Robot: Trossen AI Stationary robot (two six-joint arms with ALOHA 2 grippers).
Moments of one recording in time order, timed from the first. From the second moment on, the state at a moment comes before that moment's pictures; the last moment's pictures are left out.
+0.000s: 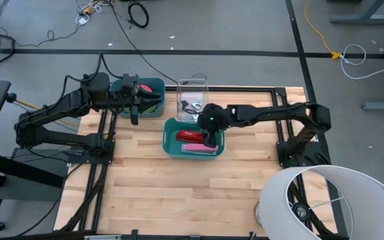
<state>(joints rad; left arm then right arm) 0.28 0.94 1.17 -0.34 0.10 -0.25 -0.15 1.68 1.23 -0.45 0.01 -0.11</state>
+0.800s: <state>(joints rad) 0.28 0.94 1.17 -0.34 0.10 -0.25 -0.15 1.64 1.23 -0.36 0.01 -0.09</state>
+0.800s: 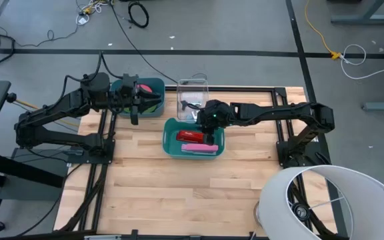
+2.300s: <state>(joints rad) 0.28 0.94 1.17 -0.34 0.10 -0.25 -0.05 1.38 0.98 0.10 -0.09 0.01</state>
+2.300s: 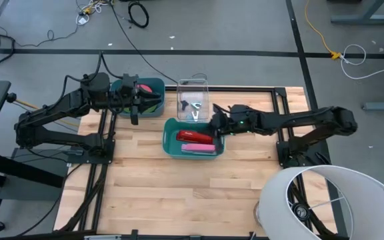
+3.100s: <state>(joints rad) 0.28 0.94 1.17 -0.34 0.10 -0.25 -0.05 0.82 0.34 0.37 -0.10 0.04</state>
